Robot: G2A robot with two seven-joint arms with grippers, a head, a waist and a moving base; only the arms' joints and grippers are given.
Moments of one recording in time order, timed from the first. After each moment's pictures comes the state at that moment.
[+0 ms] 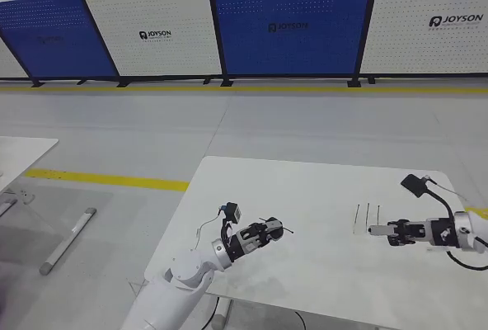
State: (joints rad) left arm 1.50 -1.18 -1.22 -1.59 -0.44 -0.23 -0.60; right arm -0.93 -0.79 1.11 -1.50 0.20 -0.09 1.35
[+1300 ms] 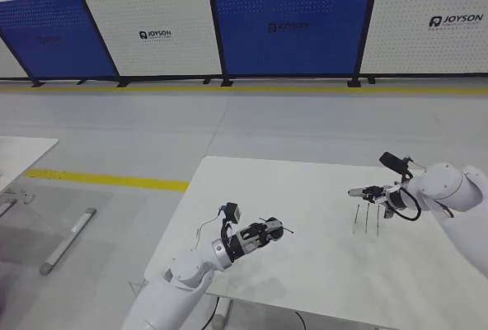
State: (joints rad) left arm 1.50 -1.18 -1.22 -1.59 -0.44 -0.23 -0.60; right arm -0.50 -1.03 0.65 -1.06 -0.08 0.34 1.08
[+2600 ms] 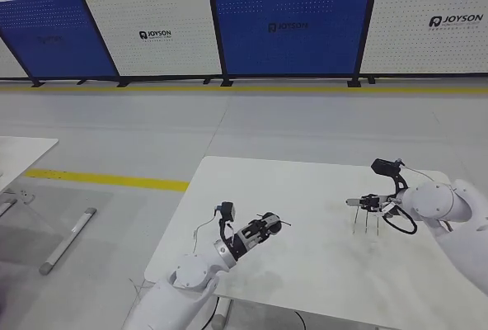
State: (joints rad) left arm 1.51 -1.19 -1.18 -1.61 -0.29 -0.26 -0.37; right arm -0.59 -1.00 0.67 -1.15 -0.26 0.17 0.99
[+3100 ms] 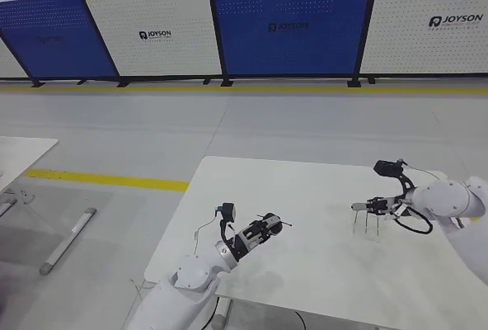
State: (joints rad) left arm 1.51 -1.19 -1.18 -1.61 -0.29 -0.26 -0.37; right arm -0.57 -0.98 0.70 -1.13 -0.29 0.01 1.16
